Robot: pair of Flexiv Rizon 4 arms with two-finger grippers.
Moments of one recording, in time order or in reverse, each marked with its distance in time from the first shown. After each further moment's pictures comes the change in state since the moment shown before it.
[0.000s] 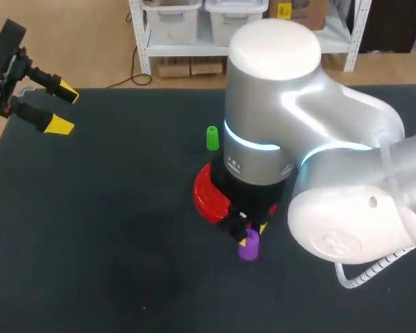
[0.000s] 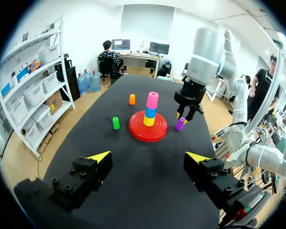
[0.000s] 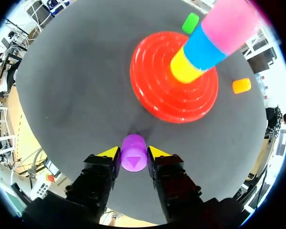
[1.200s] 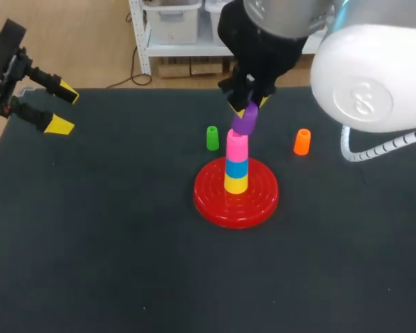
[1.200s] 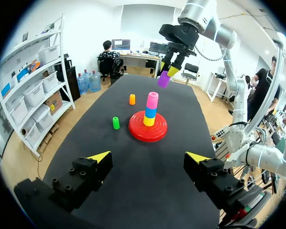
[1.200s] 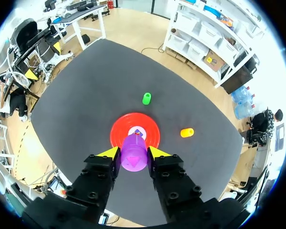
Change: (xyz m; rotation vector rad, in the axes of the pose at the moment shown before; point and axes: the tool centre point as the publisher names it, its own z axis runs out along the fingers) left arm 0.000 0.000 0.000 0.000 0.000 0.000; right arm -0.096 -0.068 -0.178 0.046 -0.259 0.056
